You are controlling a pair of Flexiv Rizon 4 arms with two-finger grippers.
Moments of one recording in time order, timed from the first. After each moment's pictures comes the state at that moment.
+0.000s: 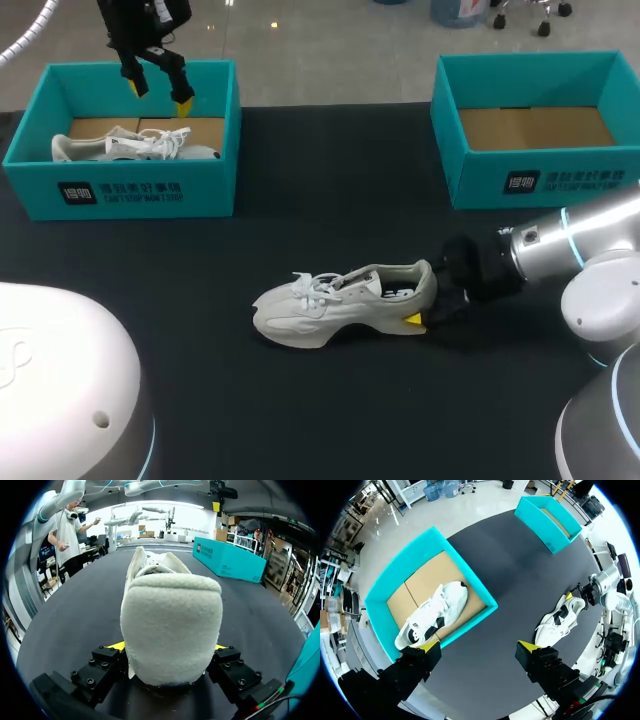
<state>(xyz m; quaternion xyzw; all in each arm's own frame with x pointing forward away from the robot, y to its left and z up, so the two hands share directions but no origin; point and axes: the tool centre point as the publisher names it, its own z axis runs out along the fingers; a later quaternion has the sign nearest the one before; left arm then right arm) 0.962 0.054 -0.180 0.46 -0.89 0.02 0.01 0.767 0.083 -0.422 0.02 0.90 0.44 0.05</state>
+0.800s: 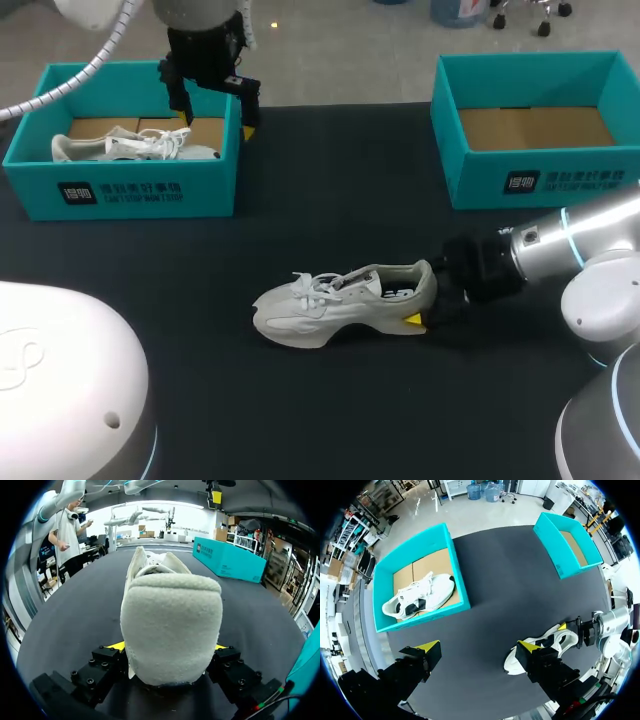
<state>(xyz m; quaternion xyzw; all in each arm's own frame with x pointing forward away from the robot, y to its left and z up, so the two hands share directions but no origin) 0.898 -0.034 -0.181 0.59 -0.80 0.03 -0.05 0.767 0.083 -0.422 0.02 0.90 0.44 0.05</state>
